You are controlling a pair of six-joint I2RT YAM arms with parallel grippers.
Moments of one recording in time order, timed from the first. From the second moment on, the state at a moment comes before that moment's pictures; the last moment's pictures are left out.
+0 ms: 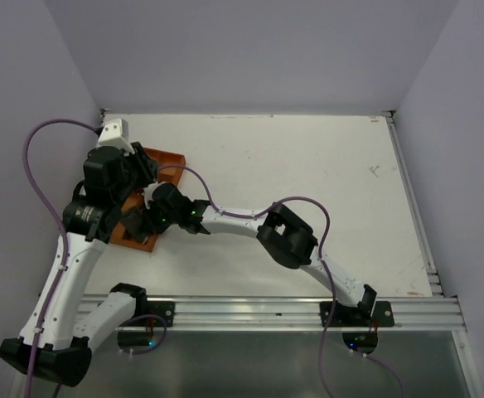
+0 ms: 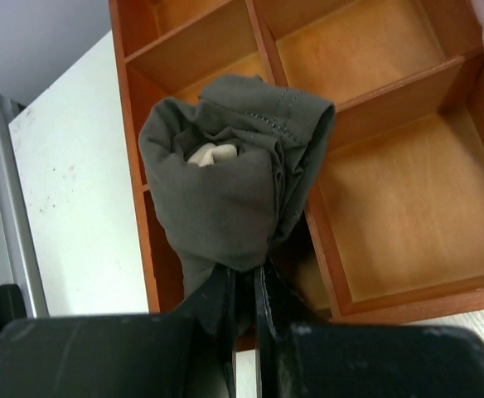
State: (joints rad) left arm -0.21 0.89 1.11 -0.58 -0.11 -0.37; right arm 1.12 2.47 1.98 -0.01 -0.18 0.35
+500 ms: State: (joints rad) left arm -0.20 1.03 1.19 -0.51 -0.05 -0.43; right arm 1.12 2.47 1.98 0.01 -0.20 0.27
